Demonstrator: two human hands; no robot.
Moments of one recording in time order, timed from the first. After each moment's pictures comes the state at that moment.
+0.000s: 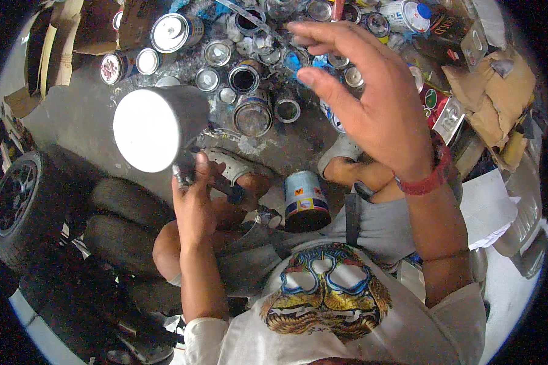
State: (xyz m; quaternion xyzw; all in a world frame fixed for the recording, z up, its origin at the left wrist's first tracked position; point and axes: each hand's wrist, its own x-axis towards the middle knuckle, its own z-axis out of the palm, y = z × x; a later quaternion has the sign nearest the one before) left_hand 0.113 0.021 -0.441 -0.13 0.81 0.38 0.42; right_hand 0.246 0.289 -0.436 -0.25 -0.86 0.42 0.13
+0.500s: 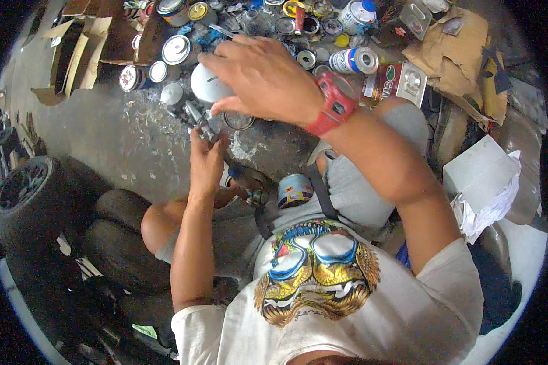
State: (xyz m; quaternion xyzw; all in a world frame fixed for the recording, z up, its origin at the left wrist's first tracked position) left_hand 0.165 -0.013 -0.469 0.09 0.76 0.46 0.45; right_hand 0.252 0.209 -0.404 -0.10 -0.96 0.22 0.15
